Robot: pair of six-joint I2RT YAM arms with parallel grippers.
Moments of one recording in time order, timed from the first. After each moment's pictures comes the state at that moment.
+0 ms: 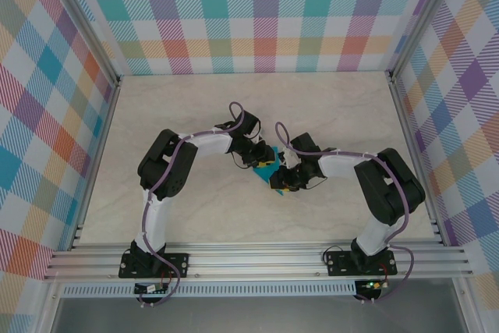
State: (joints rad) left arm -0.61 2.13 1.40 -0.34 0.57 -0.79; right arm 0.52 1.71 0.80 -0.30 -0.63 0.46
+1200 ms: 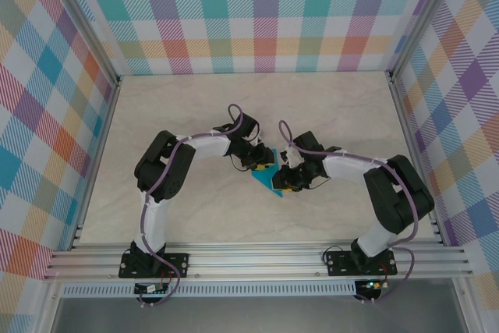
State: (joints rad) left arm -0.61 2.09 1.34 -0.31 0.58 -0.79; right arm 0.52 1.64 0.82 -0.39 -0.64 0.47
